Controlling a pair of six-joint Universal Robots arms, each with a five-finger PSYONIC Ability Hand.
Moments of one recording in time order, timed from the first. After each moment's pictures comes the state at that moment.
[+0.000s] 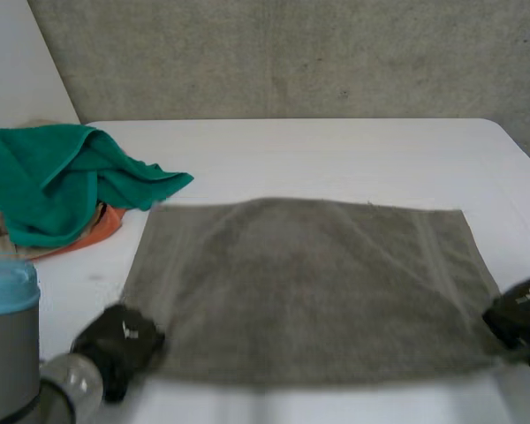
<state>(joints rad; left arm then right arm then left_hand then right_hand) 4.30 -1.70 -2.04 3.04 -1.59 3.86 1.44 -1.37 1.79 0.55 1.33 2.01 1.15 1.20 1.19 1.20 0.98 0.97 1.18 1.18 1.19 0.98</state>
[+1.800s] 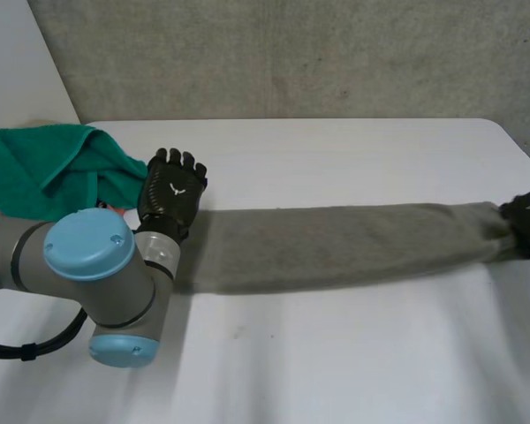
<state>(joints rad) 4.17 -2.12 -1.60 3.73 -1.75 3.88 1.44 -1.04 1.57 -0.20 1.38 2.32 0.19 0.20 0.21 0.20 0.05 0.97 1.18 1.18 1.19 0.97</state>
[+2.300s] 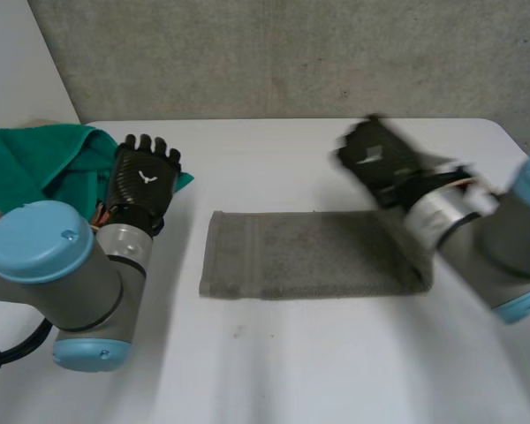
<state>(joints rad) 4.23 -1.97 -1.71 3.73 -1.75 3.84 1.94 -1.14 1.54 -0.47 1.07 2.15 0.19 0.20 0.21 0.20 0.05 0.98 1.18 1.19 1.19 0.98</state>
